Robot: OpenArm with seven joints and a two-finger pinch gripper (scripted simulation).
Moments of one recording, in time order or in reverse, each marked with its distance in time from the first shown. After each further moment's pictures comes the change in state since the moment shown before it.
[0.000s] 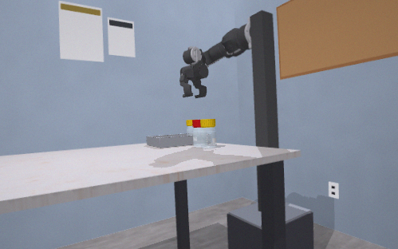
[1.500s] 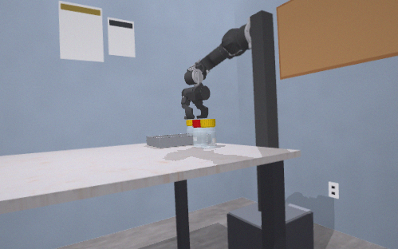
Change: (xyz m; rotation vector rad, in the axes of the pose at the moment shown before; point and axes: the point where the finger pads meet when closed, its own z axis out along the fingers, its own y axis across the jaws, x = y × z) arm 0.000 -0.003 0.088 0.019 -0.014 0.014
